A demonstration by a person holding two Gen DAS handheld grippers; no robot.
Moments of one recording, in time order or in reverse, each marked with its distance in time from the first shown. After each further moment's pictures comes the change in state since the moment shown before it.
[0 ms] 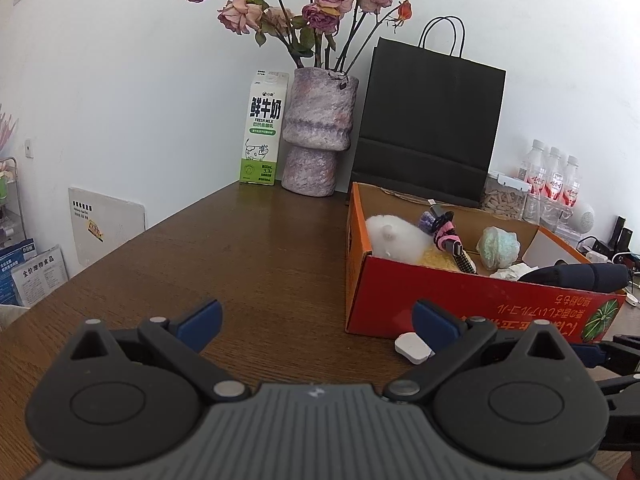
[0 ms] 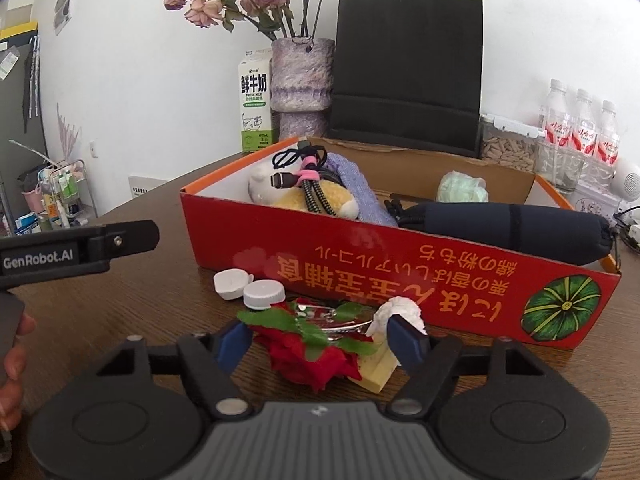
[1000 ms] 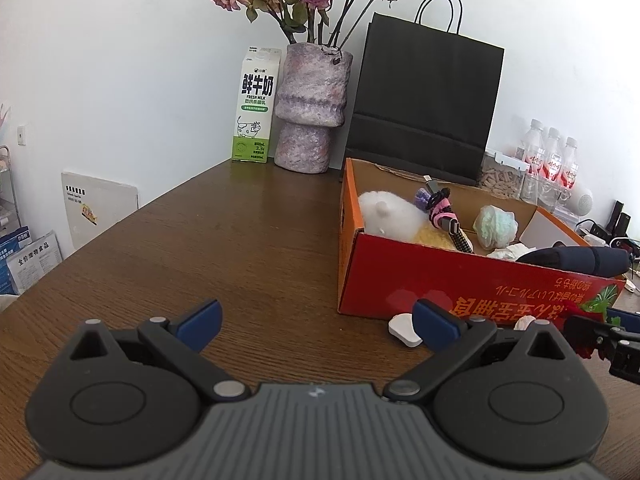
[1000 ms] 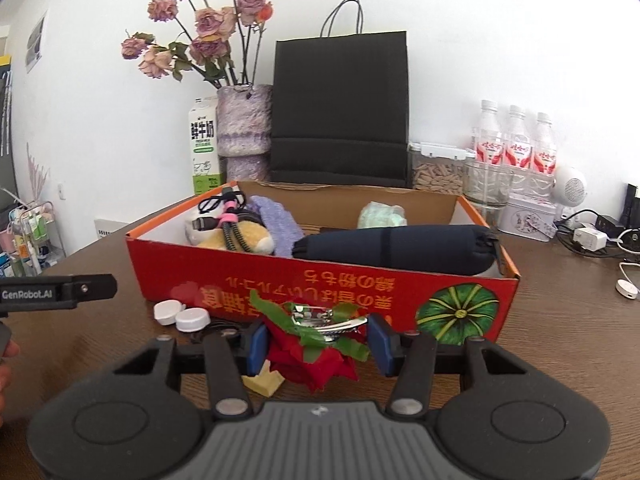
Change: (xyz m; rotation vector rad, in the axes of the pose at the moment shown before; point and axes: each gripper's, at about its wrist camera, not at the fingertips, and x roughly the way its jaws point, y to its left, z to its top) left arm 0.011 -0.008 -0.003 0.013 0.075 -0.013; right arm -0.041 -0.049 -0.009 0.068 -0.139 -0.126
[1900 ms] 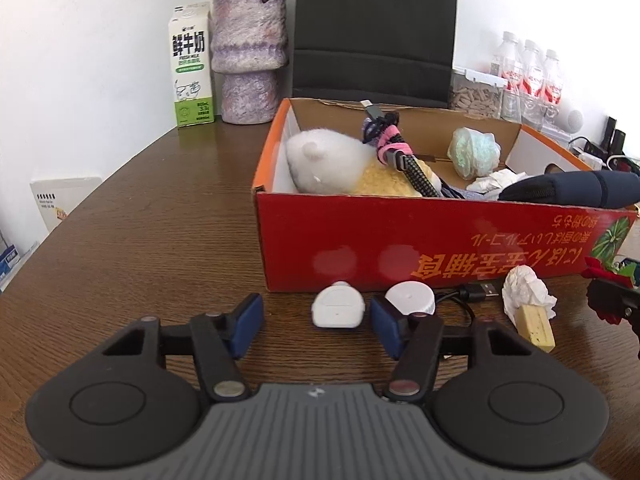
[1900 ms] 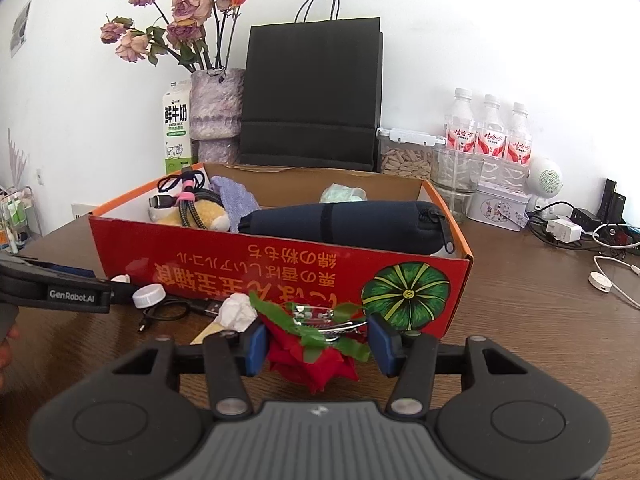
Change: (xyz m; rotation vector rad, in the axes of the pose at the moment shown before) left arm 0.049 -0.052 0.001 0.171 0.175 -0.021; right arm 0.002 -0.018 -0.009 -0.024 0.039 -0.064
